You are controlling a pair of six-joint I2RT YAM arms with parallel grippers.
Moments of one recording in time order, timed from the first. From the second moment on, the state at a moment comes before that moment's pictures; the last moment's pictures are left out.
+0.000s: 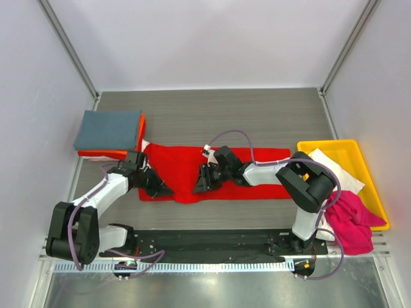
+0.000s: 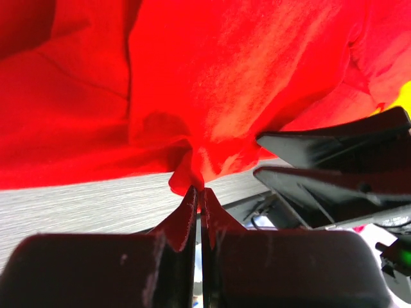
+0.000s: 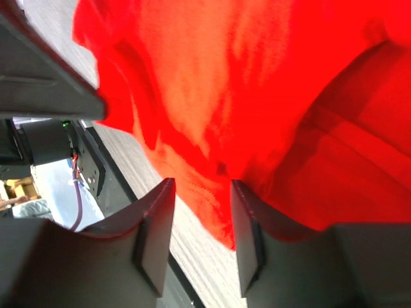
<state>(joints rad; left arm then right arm) -0.20 1.23 0.57 -0.50 0.49 -0.94 0.78 1.80 0.84 0.21 -0.52 0.67</state>
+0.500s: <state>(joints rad) -0.12 1.25 0.59 -0.47 0.58 -0.94 0.78 1.66 0.85 0.07 -0.44 0.44</state>
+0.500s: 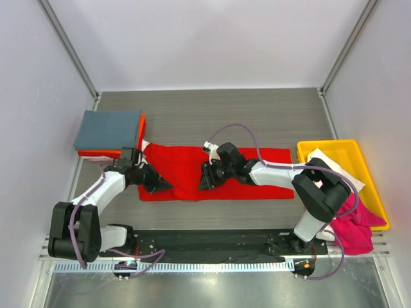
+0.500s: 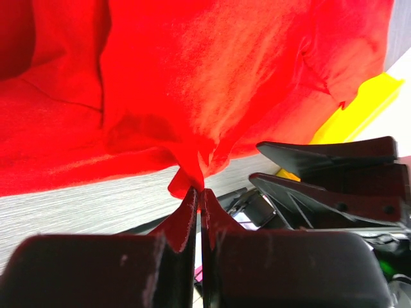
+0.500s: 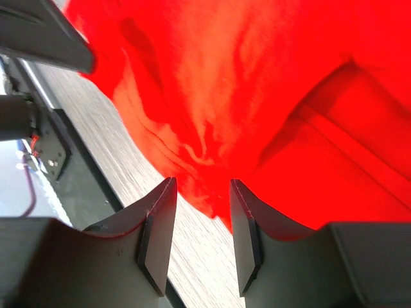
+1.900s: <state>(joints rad) -0.04 1.36 0.64 -0.37 0.66 -0.97 1.05 1.53 0.85 -0.04 -0.09 -0.01</state>
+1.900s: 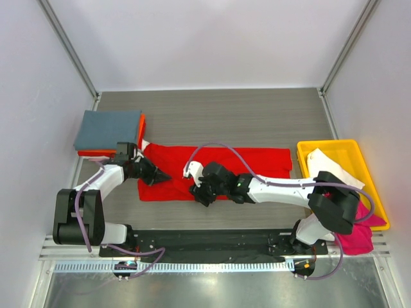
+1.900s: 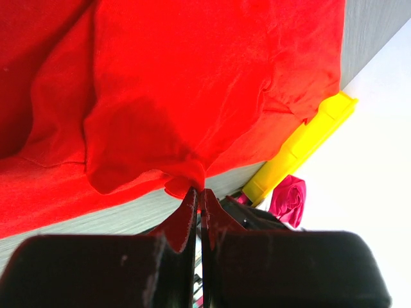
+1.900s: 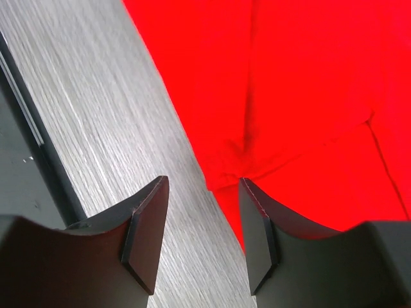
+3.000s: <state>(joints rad) -0.01 1.38 0.64 -0.35 0.68 -0.97 1.15 1.72 0.94 -0.08 0.12 -0.10</state>
